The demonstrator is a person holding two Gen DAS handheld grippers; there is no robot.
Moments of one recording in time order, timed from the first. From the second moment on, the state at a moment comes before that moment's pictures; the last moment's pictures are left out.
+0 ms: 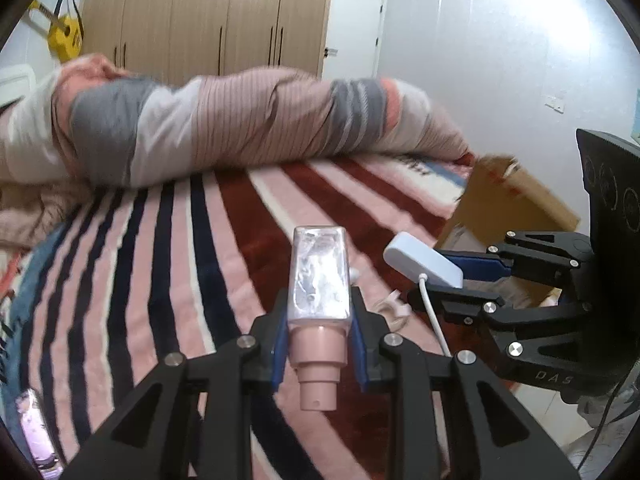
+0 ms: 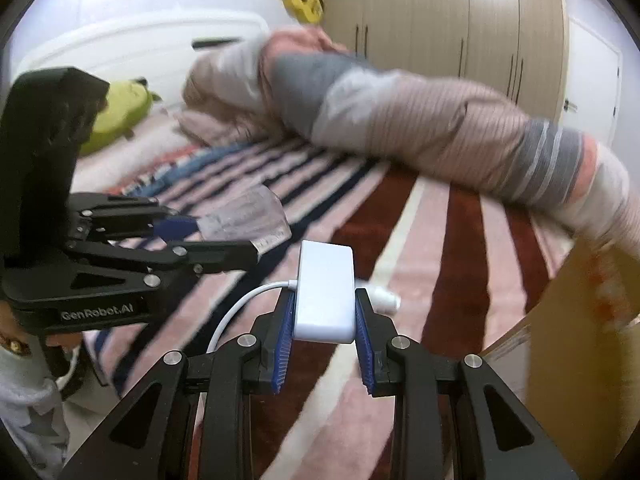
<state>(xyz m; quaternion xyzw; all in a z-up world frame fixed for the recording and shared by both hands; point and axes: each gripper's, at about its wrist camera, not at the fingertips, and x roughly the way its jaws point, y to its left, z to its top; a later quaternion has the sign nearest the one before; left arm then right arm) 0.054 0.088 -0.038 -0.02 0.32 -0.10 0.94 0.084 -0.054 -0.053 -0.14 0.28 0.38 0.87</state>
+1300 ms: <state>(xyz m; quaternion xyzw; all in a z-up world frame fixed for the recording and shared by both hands) 0.136 -0.138 0.018 0.06 0.35 -0.23 0.91 0.156 -0.279 -0.038 -0.06 0.29 0.26 0.92</state>
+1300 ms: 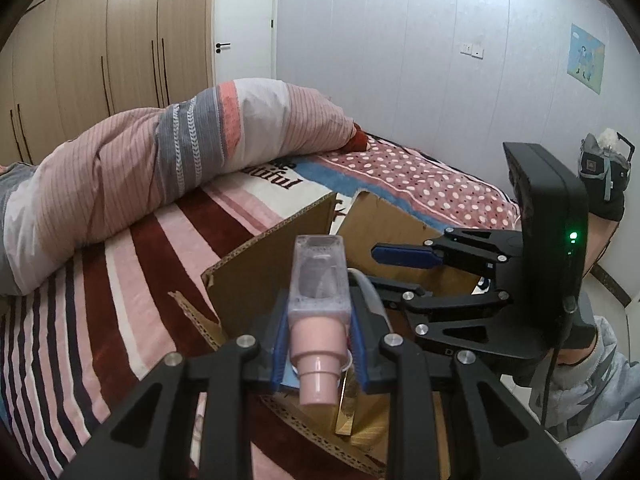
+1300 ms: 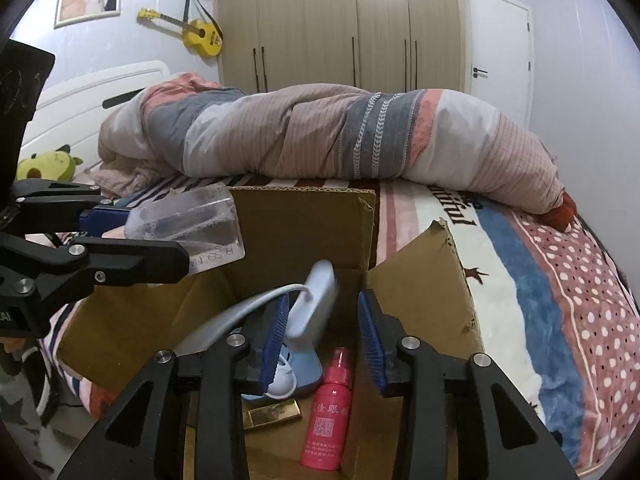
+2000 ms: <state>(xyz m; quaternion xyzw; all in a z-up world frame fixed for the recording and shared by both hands) 0.115 -0.138 0.030 0.07 0.32 -0.24 0.91 0.139 -0.288 -0.026 -0.06 0.27 0.25 0.93</state>
